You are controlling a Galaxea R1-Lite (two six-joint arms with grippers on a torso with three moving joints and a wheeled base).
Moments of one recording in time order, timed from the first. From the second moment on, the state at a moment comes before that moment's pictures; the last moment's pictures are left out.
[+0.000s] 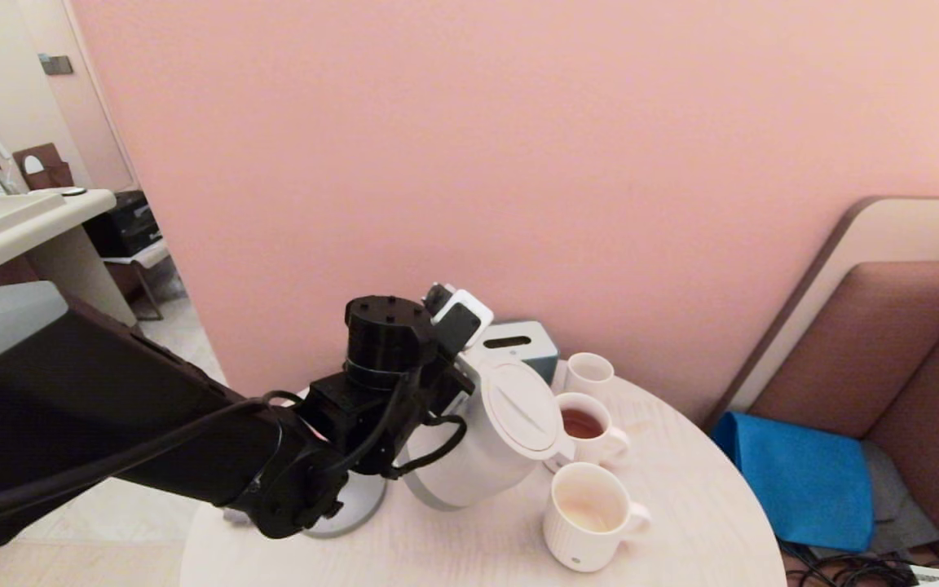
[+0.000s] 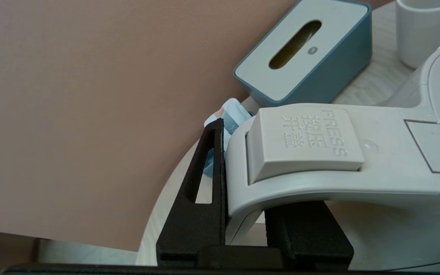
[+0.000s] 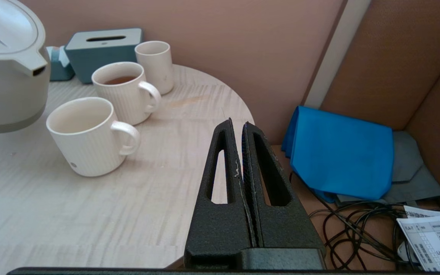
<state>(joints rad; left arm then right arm) -0.71 1.99 -0.98 -0.84 0.39 0.47 0.00 0.00 0.00 0.00 -0.04 0.04</state>
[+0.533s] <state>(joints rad) -0.73 2.04 -1.03 -0.84 0.38 0.56 0.00 0.00 0.00 0.00 -0.04 0.04</state>
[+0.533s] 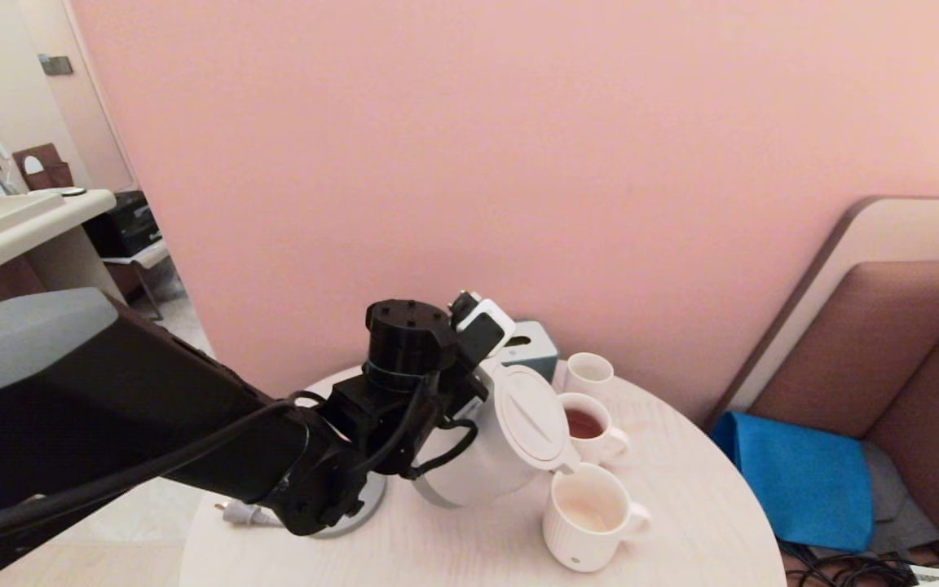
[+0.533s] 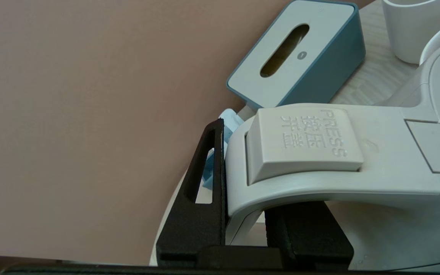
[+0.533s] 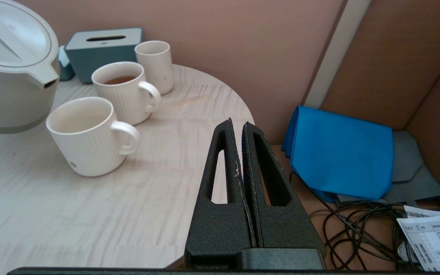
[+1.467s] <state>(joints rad) -0.78 2.04 -1.10 -0.83 0.39 0.72 0.00 0.00 0.00 0.00 -0.04 0.04</state>
